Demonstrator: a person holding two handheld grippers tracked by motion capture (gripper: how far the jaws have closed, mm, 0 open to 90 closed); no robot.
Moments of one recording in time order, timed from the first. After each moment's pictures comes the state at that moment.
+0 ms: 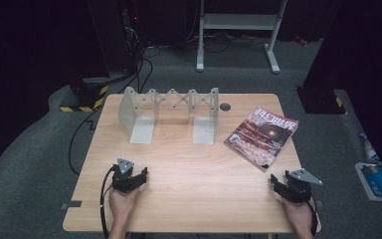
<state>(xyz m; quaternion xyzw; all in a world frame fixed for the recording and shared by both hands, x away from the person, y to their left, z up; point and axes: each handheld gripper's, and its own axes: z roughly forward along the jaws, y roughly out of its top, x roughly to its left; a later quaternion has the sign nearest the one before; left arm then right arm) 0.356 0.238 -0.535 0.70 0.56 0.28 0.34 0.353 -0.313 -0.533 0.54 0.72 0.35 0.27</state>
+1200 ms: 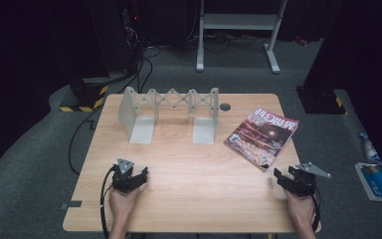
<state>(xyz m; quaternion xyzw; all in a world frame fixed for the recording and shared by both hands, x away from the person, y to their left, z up) 0.357 0.238 -0.535 0.70 0.56 0.28 0.35 0.367 -0.322 -0.516 0.58 0.68 0.38 0.24</state>
